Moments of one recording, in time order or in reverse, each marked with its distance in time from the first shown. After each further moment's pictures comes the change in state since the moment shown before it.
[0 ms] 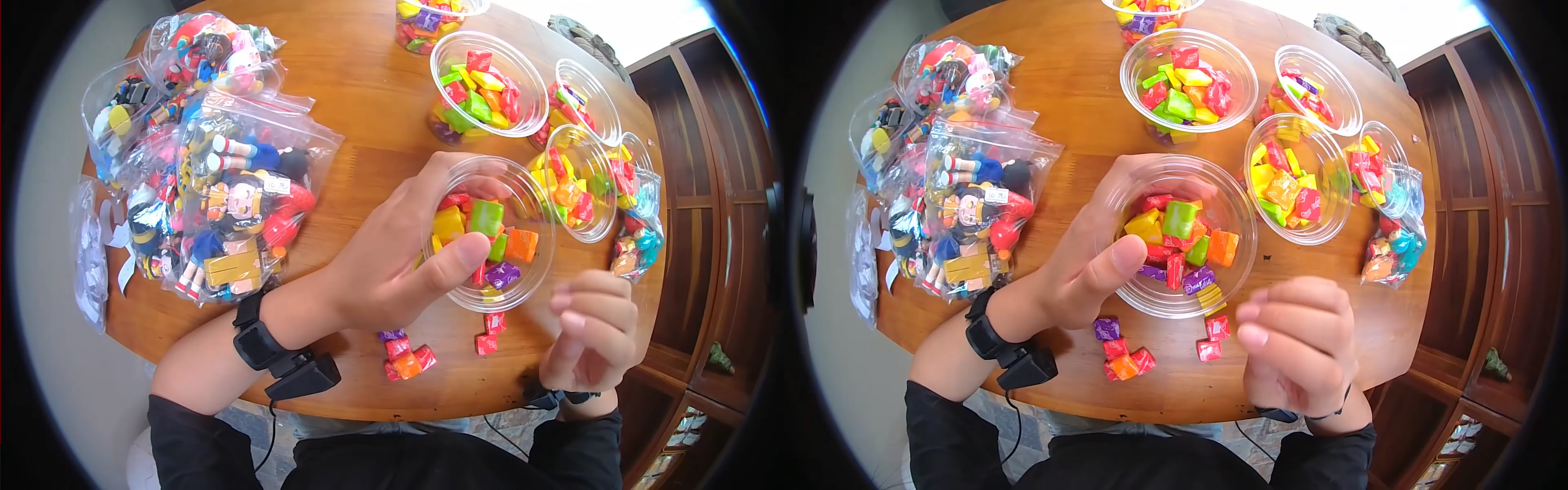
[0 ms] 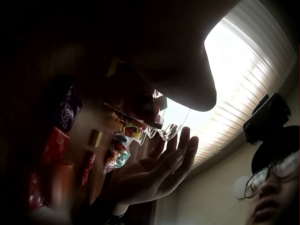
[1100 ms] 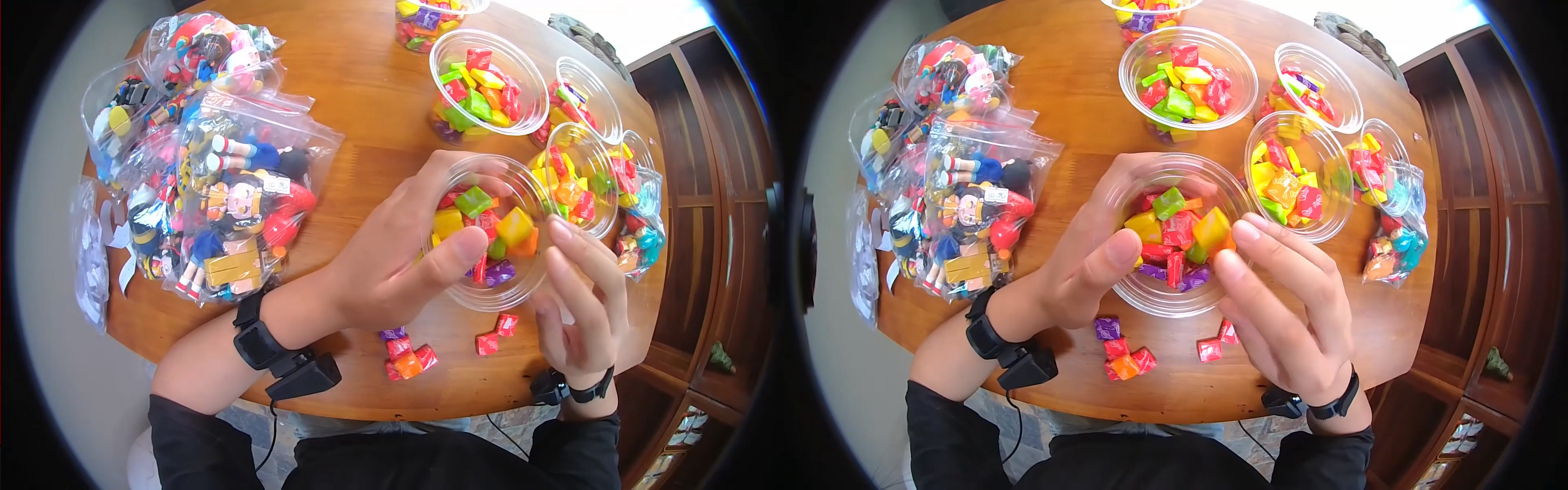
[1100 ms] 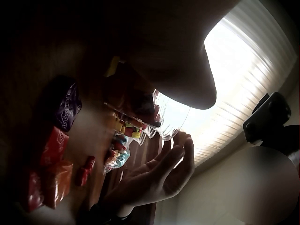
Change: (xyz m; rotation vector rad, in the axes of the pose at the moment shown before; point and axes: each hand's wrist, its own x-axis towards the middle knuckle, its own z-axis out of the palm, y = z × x) left_hand 0.000 0.001 0.001 -0.031 0.005 -0.030; right_hand 0.022 -0.004 0.005 -0.266 -0.094 0.053
